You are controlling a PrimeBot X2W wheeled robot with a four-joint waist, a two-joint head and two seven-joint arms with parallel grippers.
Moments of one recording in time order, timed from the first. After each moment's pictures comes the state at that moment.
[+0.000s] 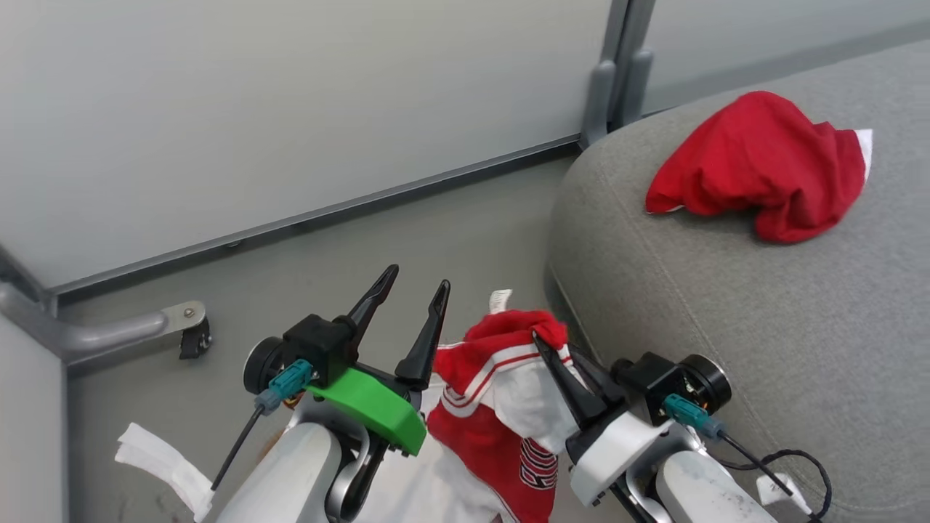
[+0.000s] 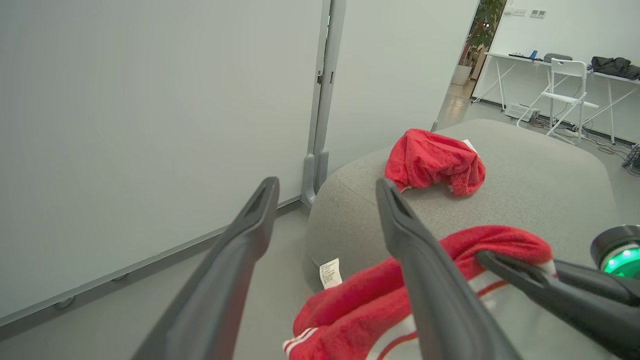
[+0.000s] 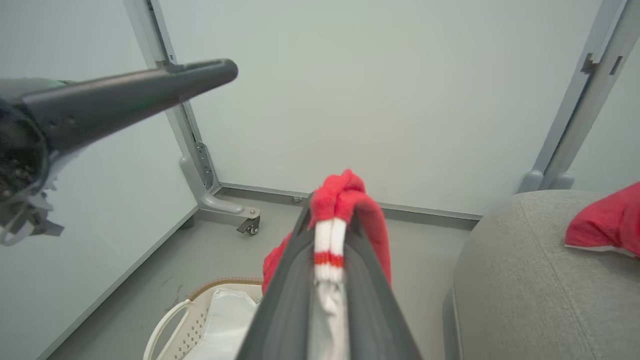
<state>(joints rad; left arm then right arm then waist) -0.38 0.14 -0.59 0.38 -0.50 -0.13 -0.26 -0.27 -0.05 0.46 0.34 0.19 0.13 -0.26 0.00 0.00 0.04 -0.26</state>
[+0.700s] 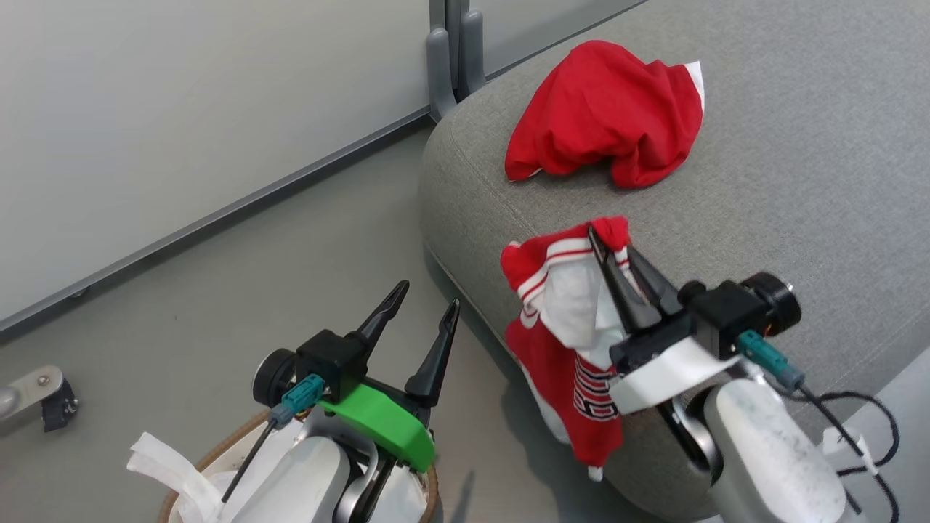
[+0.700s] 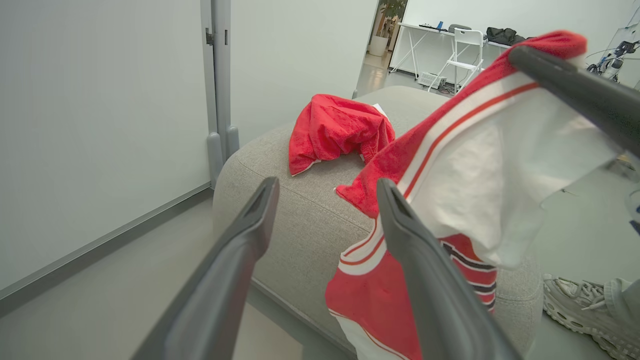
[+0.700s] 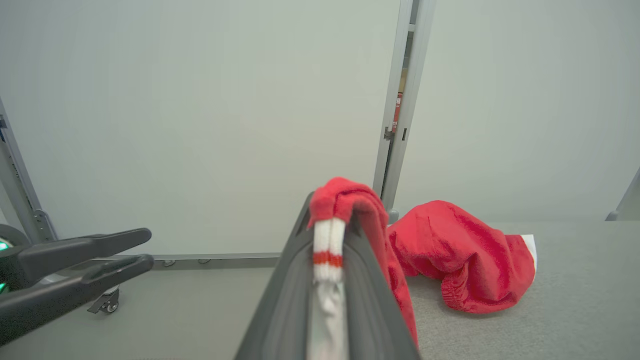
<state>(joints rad) -0.34 0.14 -0.60 0.37 -0.48 -0.13 -0.26 -0.31 -0.05 0.28 0.16 0.12 0.13 -0.26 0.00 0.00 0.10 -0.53</state>
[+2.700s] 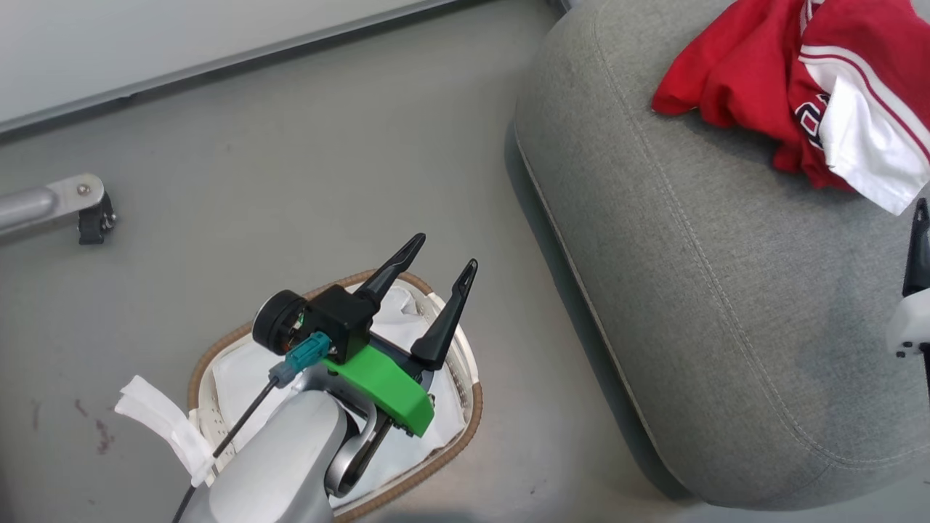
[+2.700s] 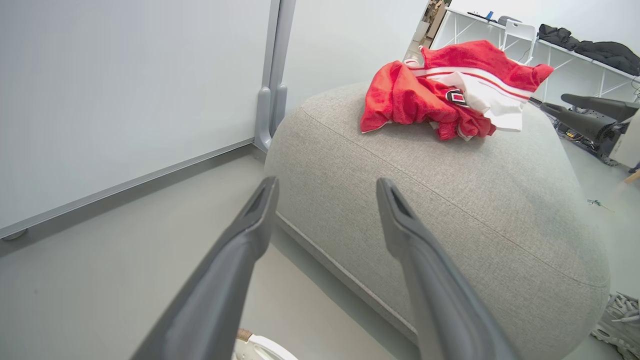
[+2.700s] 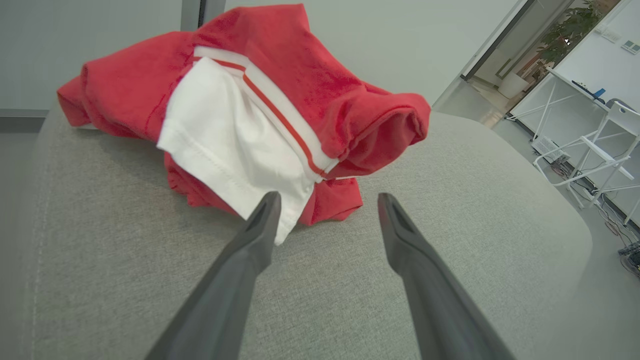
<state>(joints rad) -0.50 0.22 -0.74 0.33 -0.53 -0.13 -0.26 -0.46 -0.24 -0.41 0.54 -0.17 0.13 -0.26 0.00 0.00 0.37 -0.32</state>
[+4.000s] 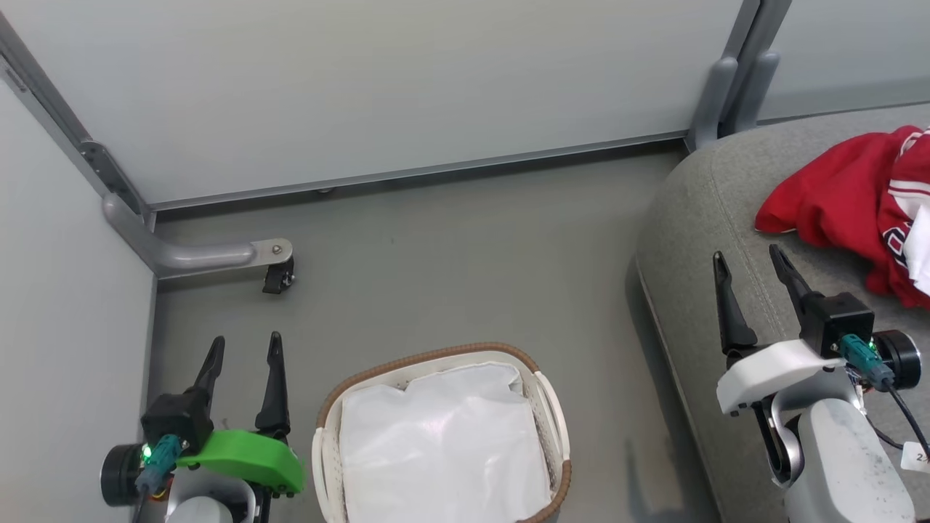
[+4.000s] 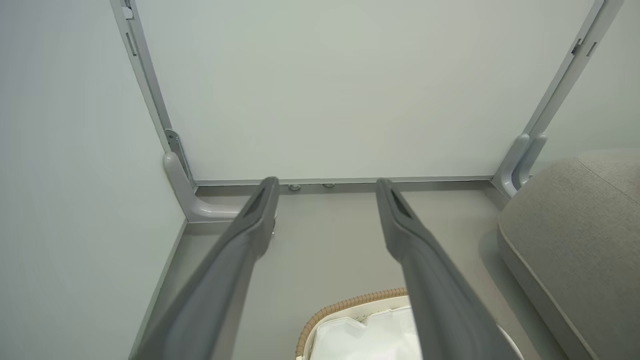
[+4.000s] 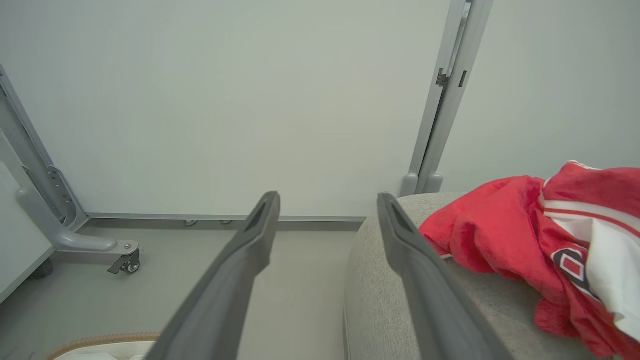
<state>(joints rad) -0.15 0.07 -0.06 0.40 -0.22 -0.13 -0.26 -0.30 -0.05 -0.09 0.37 0.02 0.13 -0.26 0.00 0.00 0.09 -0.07</state>
